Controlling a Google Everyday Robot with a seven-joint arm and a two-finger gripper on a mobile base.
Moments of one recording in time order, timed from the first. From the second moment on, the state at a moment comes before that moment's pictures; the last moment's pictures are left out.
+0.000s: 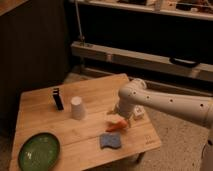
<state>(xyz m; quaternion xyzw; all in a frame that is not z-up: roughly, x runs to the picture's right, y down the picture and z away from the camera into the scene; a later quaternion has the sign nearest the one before) 0.080 0.169 0.815 -0.22 -0.25 -0.46 0.83</state>
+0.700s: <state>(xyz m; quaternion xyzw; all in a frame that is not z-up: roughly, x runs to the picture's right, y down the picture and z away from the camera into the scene) 0.074 0.177 0.831 -0.22 -0.25 -0.50 0.80</state>
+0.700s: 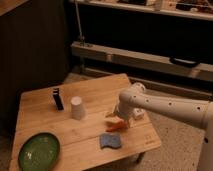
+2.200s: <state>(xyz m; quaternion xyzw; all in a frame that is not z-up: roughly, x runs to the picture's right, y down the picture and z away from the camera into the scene) 0.072 0.188 0.849 -0.26 -0.25 -0.49 0.79</state>
